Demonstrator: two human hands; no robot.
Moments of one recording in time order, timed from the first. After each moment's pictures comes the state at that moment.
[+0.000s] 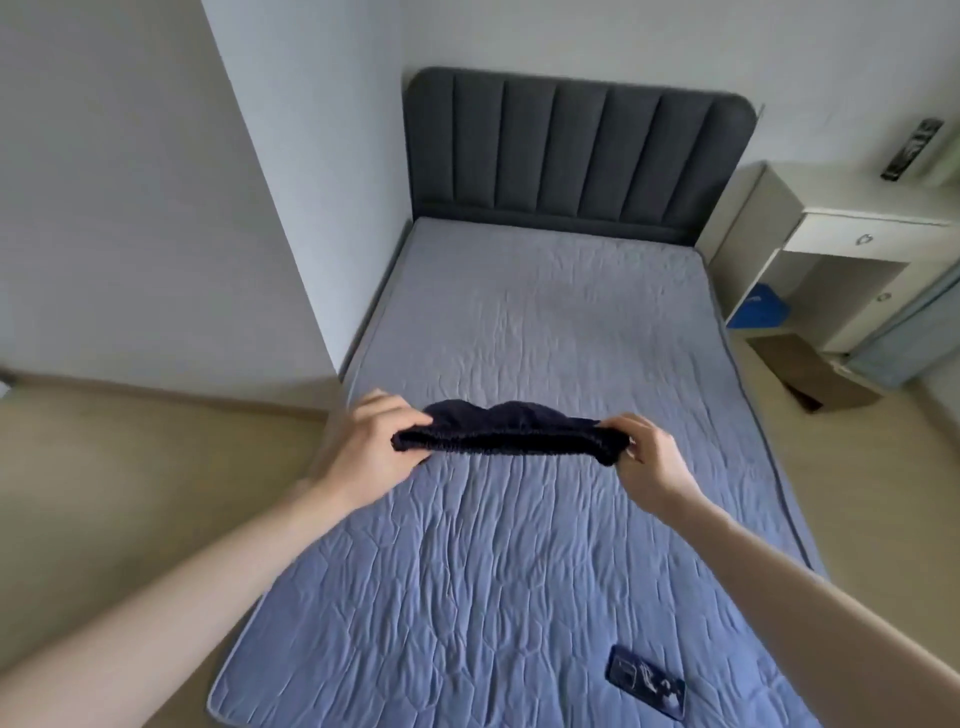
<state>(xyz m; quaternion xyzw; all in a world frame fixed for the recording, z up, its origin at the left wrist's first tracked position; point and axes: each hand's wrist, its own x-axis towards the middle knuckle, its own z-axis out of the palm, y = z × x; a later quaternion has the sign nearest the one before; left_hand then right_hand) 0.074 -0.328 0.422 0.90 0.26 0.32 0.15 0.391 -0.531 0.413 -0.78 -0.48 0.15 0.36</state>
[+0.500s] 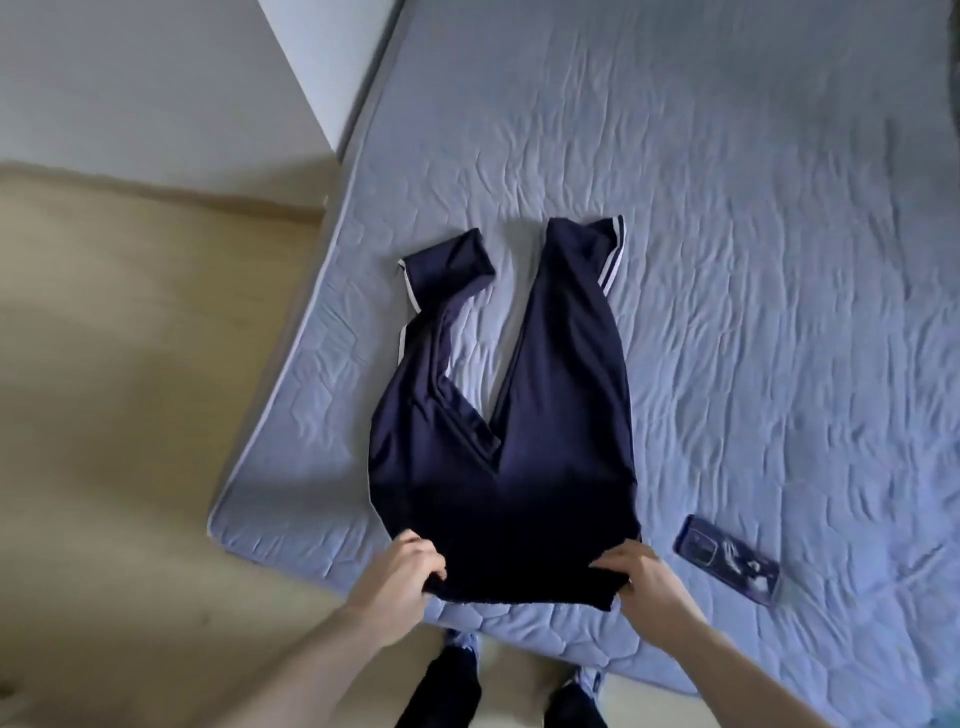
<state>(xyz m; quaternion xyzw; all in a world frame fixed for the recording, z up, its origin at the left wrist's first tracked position) -0.014 -0.500 0.017 0.86 0.36 -0.18 0.30 0.303 -0.668 -0.020 -0.77 -0.48 0.42 0.05</state>
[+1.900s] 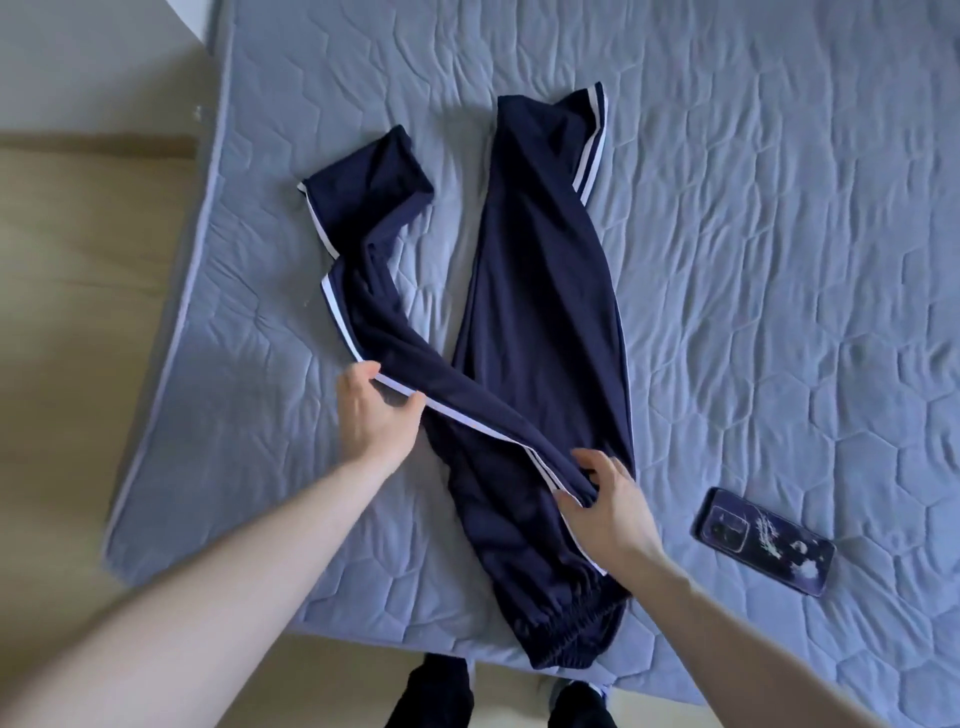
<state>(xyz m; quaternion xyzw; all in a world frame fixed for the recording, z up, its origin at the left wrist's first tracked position) 0.130 -0.392 -0.155 0.63 0.69 0.11 0.33 0.317 -0.614 -0.125 -0.84 -0.26 0.43 0.19</state>
